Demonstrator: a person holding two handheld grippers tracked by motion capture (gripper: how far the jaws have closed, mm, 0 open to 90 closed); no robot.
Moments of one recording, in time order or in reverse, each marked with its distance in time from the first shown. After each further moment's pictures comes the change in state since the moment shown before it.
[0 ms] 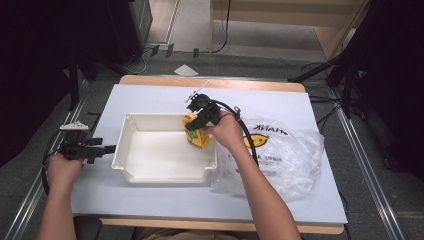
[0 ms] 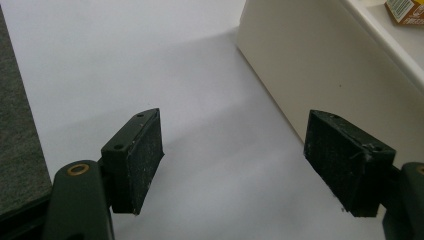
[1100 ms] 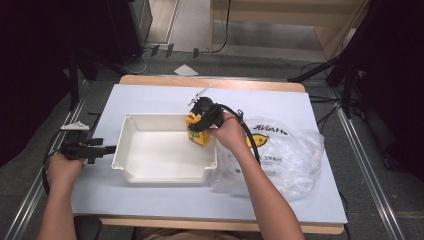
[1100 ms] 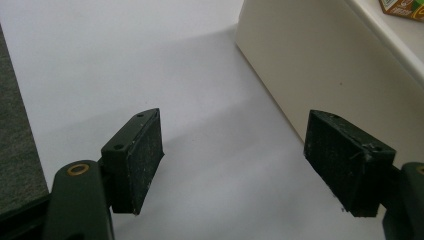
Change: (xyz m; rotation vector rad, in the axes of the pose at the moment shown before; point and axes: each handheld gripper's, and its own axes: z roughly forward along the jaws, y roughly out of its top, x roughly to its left) left arm 0.000 0.000 0.002 0.011 -0.004 0.004; right arm -0.001 -0.012 0.001 -0.030 -0.052 -0.059
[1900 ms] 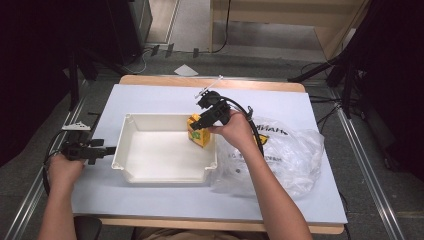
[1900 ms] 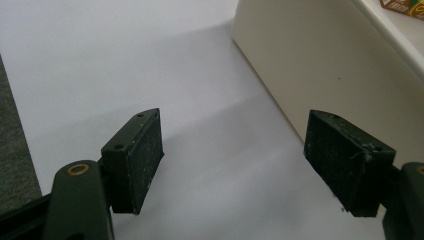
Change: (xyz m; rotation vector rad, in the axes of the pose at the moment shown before) left arm -0.002 0.000 0.001 0.014 -0.005 0.003; right arm -0.005 0.001 -0.036 -0.012 0.092 0.140
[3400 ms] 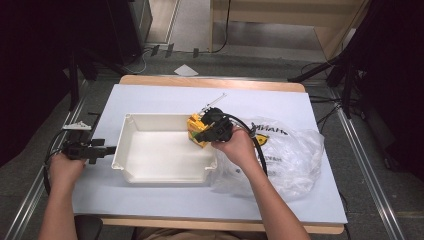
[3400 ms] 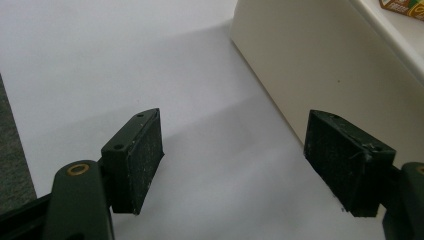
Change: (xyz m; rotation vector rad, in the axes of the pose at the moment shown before) left arm 0.000 0.001 0.002 0.003 -0.004 -0.006; right arm 0.022 -0.039 0.009 0.002 0.066 0.031
